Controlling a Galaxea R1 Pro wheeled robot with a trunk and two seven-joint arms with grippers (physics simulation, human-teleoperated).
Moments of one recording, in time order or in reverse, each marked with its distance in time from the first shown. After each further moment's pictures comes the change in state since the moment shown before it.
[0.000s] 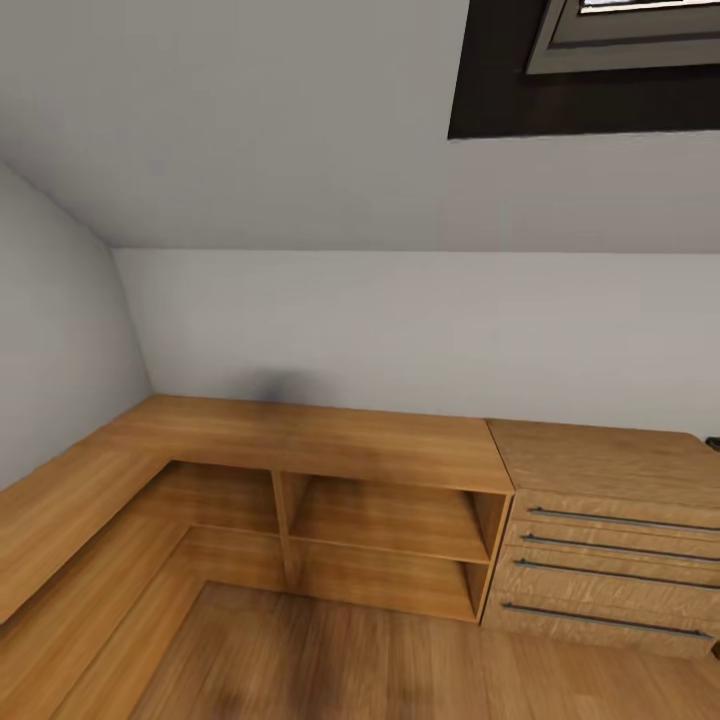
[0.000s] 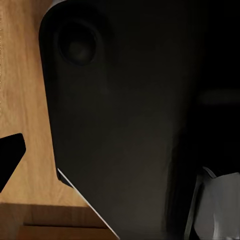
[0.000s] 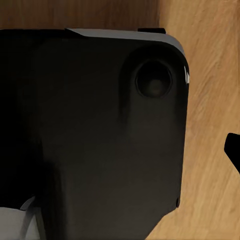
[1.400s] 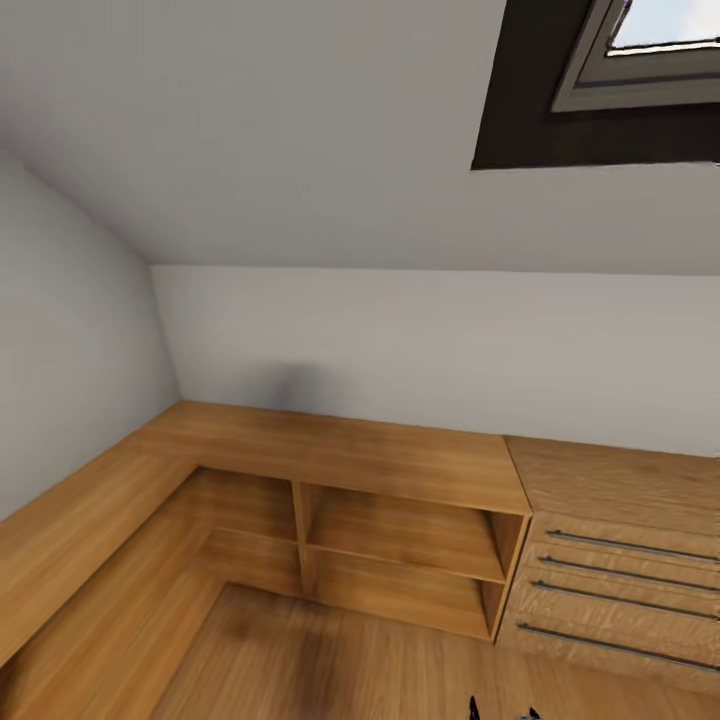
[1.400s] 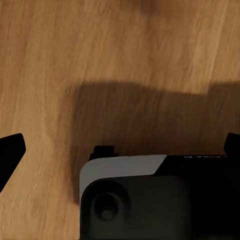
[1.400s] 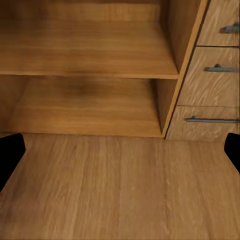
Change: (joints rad) left arm -0.001 0.032 0.008 -0.398 0.012 -0.017 -0.004; right arm -0.143 0.000 -0.009 -0.348 -0.039 -0.547 -0.108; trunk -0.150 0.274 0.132
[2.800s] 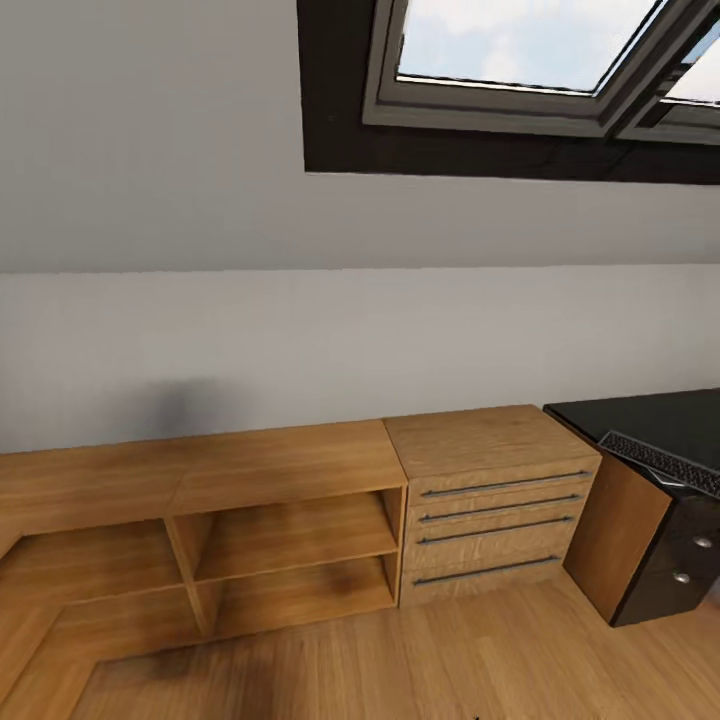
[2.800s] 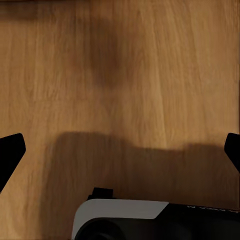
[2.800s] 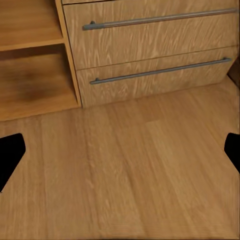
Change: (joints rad) left arm 0.000 -0.013 0.062 0.258 0.031 -0.533 0.010; right arm -0.017 -0.023 0.010 0.086 0.027 0.005 0.010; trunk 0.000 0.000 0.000
